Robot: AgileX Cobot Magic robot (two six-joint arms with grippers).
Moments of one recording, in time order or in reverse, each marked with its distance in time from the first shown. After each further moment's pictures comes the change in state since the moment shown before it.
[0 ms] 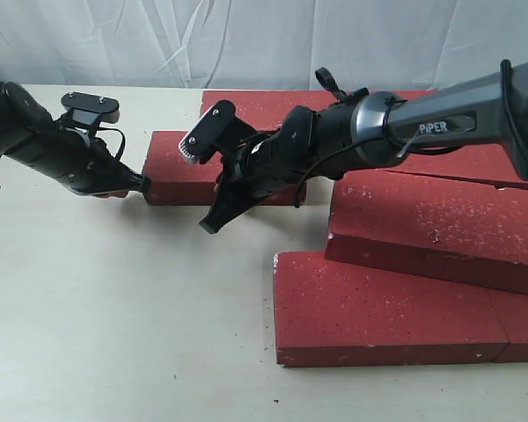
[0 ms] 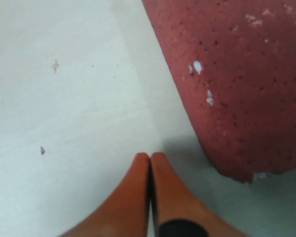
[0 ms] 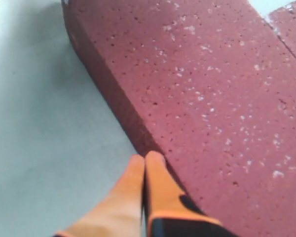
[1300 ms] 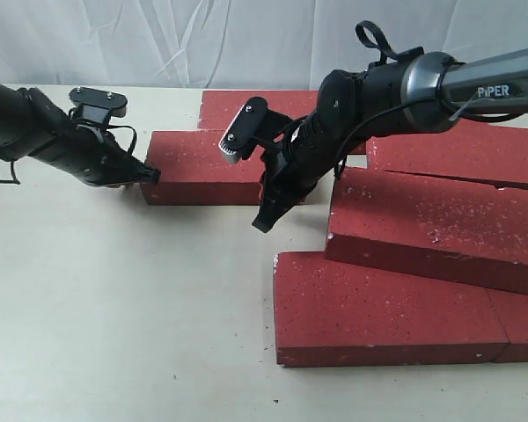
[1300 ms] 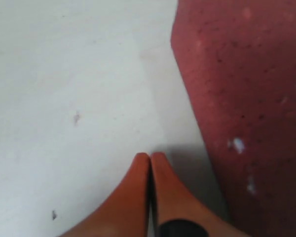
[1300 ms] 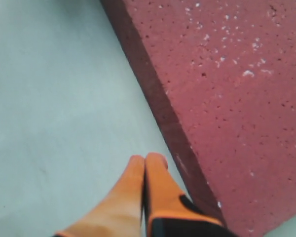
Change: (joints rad) left arm -0.017 0.085 -0.071 -0.029 -0.120 0.001; right arm -0.101 -0.081 0.000 -0.301 0.296 0.127
